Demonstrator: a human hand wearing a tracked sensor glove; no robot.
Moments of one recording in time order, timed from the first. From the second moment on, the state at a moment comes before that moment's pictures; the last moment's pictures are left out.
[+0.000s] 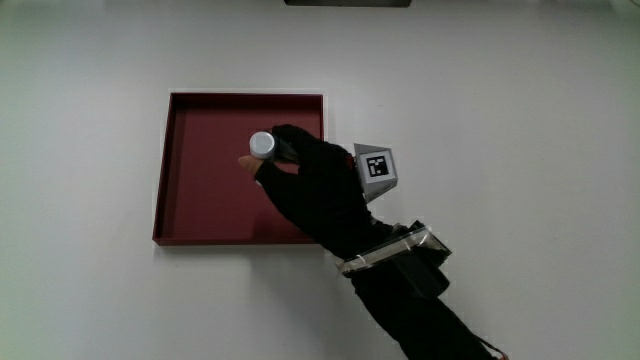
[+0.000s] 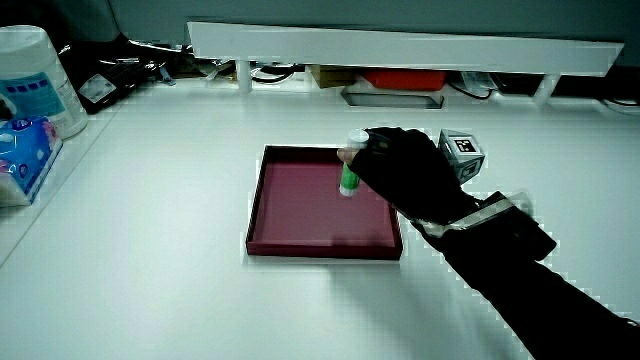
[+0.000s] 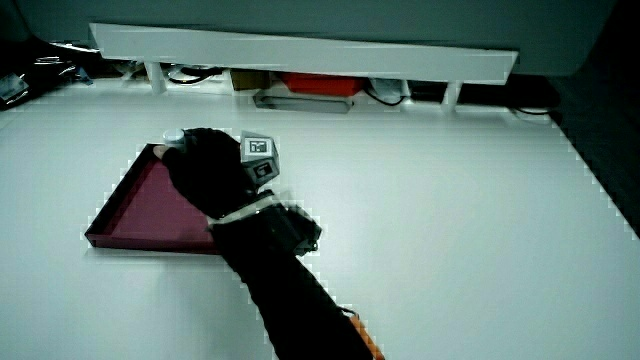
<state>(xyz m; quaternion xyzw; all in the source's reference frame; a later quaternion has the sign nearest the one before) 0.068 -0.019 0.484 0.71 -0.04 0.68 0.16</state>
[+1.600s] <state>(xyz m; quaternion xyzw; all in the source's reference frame) 0.049 -0.001 0.544 0.69 0.01 0.66 0.29</state>
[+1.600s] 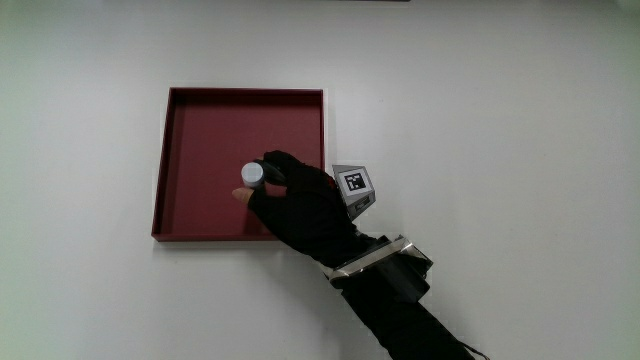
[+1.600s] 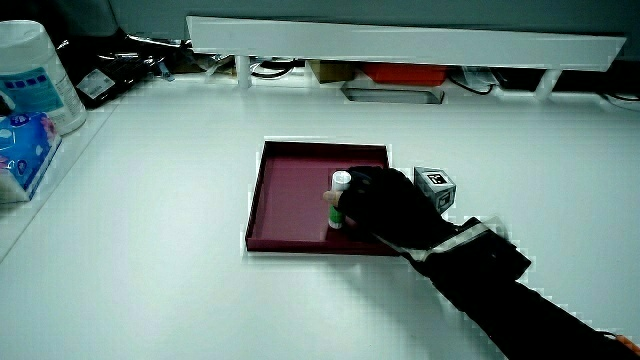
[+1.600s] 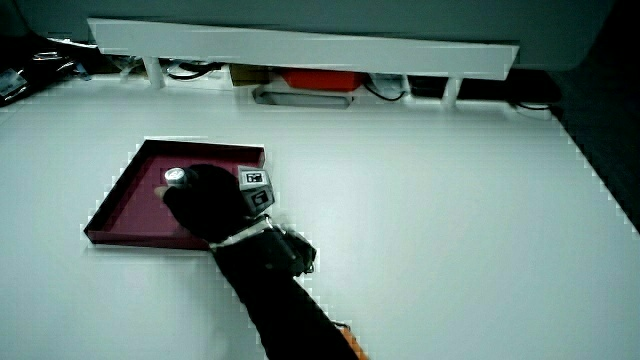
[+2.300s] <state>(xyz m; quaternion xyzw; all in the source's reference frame) 0.074 0.001 0.500 0.69 -0.08 0.65 0.31</state>
